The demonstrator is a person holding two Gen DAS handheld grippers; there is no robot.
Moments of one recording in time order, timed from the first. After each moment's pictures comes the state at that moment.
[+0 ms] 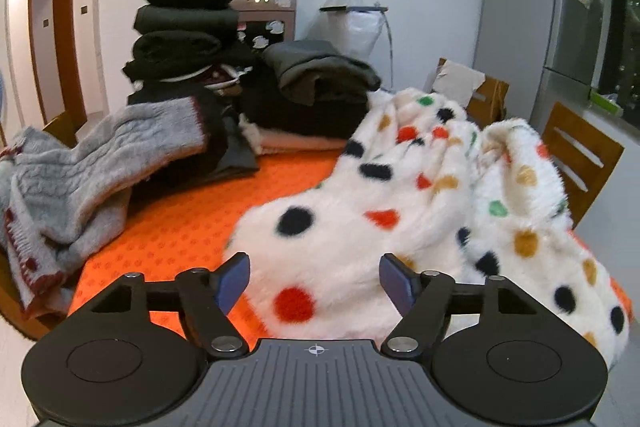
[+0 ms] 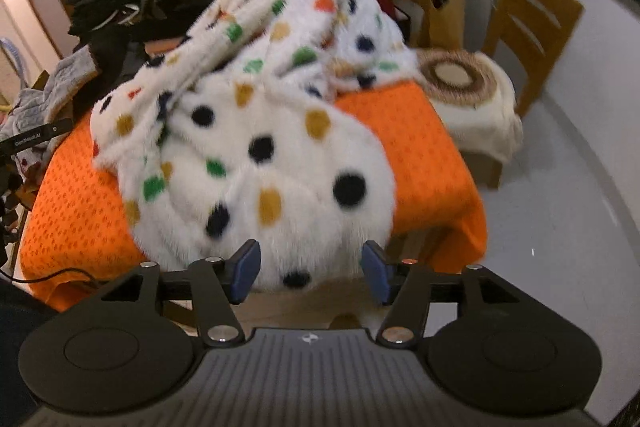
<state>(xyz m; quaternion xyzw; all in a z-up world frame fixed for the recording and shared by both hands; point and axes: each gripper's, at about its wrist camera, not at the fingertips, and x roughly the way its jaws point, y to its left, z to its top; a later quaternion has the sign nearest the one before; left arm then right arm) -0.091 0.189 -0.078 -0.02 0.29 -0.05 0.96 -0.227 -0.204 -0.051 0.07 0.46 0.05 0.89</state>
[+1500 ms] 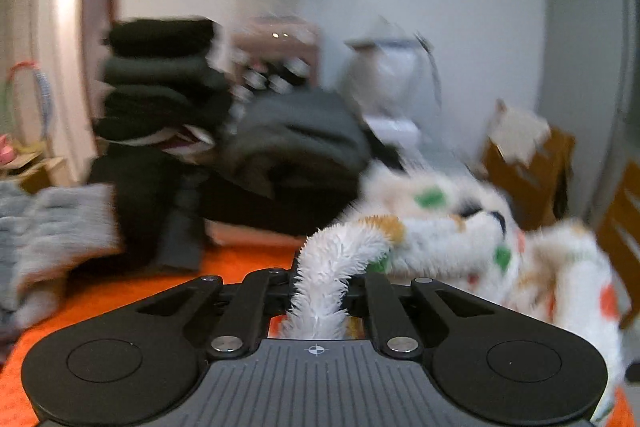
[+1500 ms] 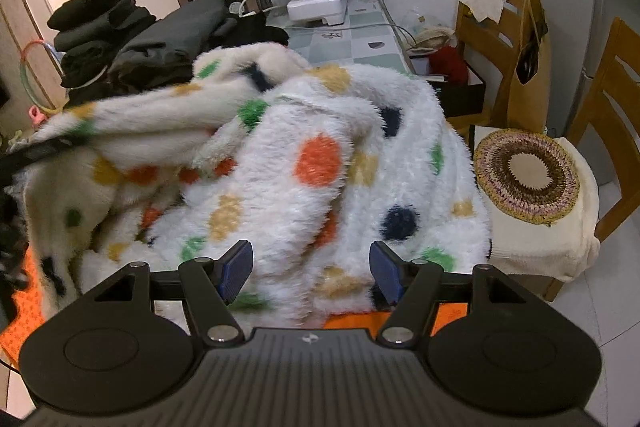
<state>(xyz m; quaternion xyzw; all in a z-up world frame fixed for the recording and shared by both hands) 0.066 0.080 -0.050 -0.04 0.22 0.11 0.97 0.074 -0.241 -0.089 0.07 0.41 0.15 0.90</state>
